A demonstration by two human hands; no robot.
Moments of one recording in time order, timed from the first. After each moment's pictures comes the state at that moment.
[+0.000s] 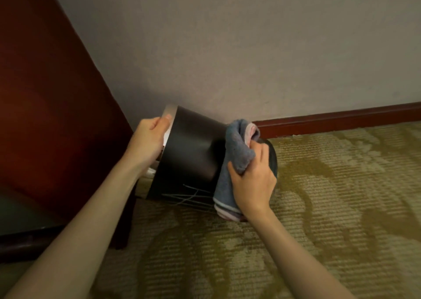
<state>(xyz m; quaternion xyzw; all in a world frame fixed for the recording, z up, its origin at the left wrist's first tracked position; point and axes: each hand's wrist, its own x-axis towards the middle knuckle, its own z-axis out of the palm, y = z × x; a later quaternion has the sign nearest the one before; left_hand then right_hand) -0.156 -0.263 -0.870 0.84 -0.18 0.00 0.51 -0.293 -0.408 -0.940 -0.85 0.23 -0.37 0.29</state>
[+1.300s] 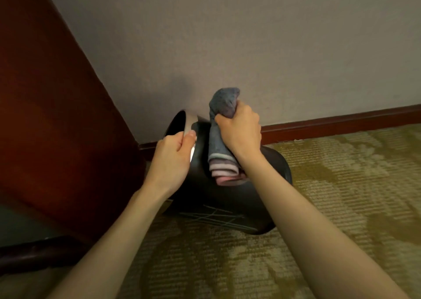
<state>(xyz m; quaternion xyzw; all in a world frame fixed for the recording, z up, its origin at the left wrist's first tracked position) -0.204 -0.288 -0.863 0.85 -0.28 0.11 0.44 -0.224 -0.432 -0.859 -0.80 0.26 -0.28 0.46</state>
